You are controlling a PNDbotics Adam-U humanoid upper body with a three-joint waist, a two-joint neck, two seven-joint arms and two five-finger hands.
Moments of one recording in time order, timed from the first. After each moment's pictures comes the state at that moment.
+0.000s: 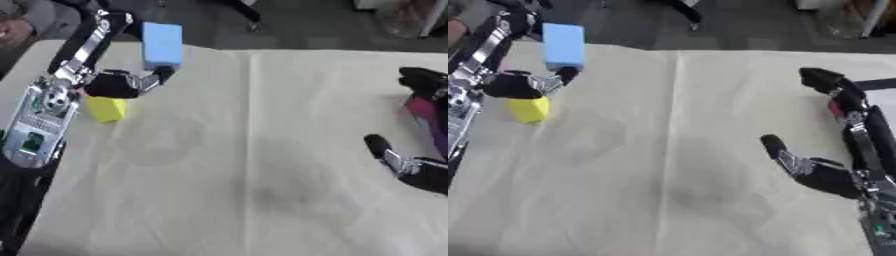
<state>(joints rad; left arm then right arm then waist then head) -0.47 0.39 -0.09 -1.72 -0.30 -0.14 -0.25 -0.21 -0.35 0.19 -1.98 0.51 -0.33 -0.06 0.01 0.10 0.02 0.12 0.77</state>
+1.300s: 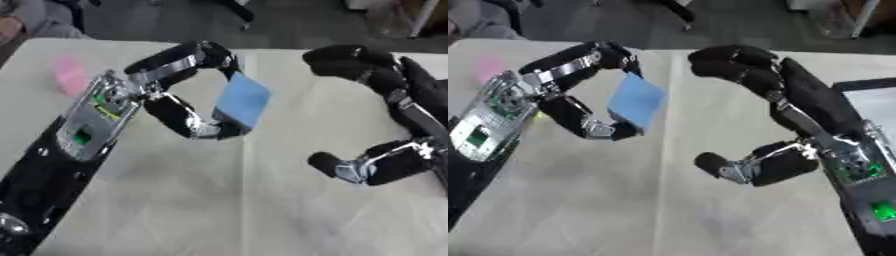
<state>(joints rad) -0.65 0.41 -0.37 -1.71 -0.08 -0.14 -0.56 -0.48 -0.42 0.33 -1.98 0.50 -0.60 0.14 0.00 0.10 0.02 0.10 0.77</state>
